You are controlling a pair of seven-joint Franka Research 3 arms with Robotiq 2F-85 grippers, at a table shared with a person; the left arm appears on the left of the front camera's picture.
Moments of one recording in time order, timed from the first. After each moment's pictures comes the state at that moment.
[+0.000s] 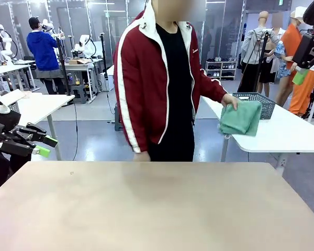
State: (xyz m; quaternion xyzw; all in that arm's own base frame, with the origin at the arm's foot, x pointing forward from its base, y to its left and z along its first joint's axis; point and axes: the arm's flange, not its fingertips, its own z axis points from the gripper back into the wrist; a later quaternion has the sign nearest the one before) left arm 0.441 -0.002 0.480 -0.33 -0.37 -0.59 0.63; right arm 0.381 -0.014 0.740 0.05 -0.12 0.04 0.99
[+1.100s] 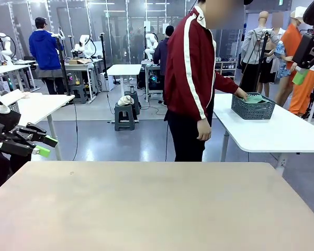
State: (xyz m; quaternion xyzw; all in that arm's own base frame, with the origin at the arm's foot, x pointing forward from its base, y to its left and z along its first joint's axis) left arm 0.441 -0.002 0.480 -0.33 -0.37 -0.59 0.63; right arm 0.381 -0.014 0.740 0.05 -0.12 0.04 0.99
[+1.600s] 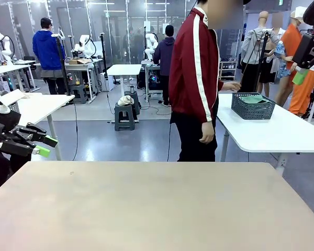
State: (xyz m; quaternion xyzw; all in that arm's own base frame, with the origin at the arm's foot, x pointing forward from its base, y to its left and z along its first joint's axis) left arm 0.441 -0.002 0.480 -0.33 -0.37 -0.59 0.63; right arm 0.381 -0.014 0.740 0.05 -0.12 0.04 0.99
